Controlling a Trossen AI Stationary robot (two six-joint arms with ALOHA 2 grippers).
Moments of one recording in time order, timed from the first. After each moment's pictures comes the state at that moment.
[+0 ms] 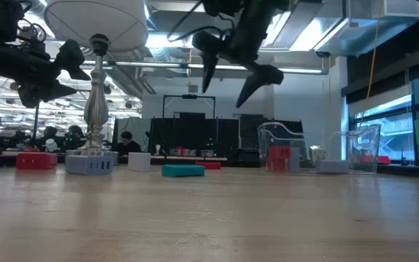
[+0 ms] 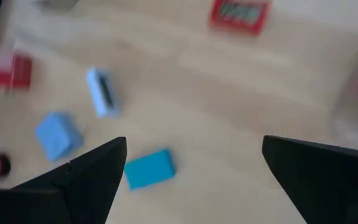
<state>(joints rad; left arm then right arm) 0.56 0.02 0.01 0.08 -0.71 -0.56 -0.11 1.90 1.66 -0.88 0.19 1.06</state>
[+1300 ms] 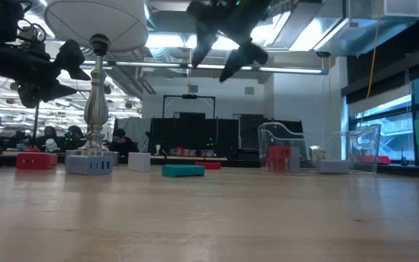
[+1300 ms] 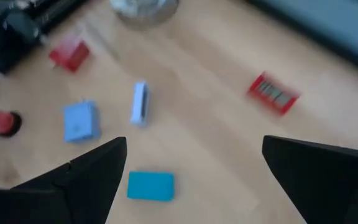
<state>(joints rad) 0.56 0.02 0.01 0.08 -0.71 -0.56 -0.03 1.84 1.66 -0.74 0.36 0.65</state>
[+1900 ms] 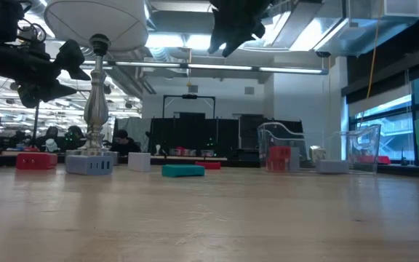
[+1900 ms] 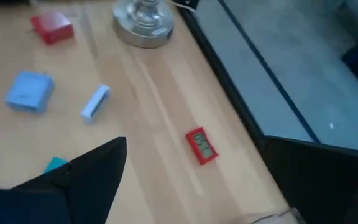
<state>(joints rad) 0.56 0.02 0.01 0.08 -0.71 -0.56 -0.04 1.74 1.66 -0.75 0.46 0.09</state>
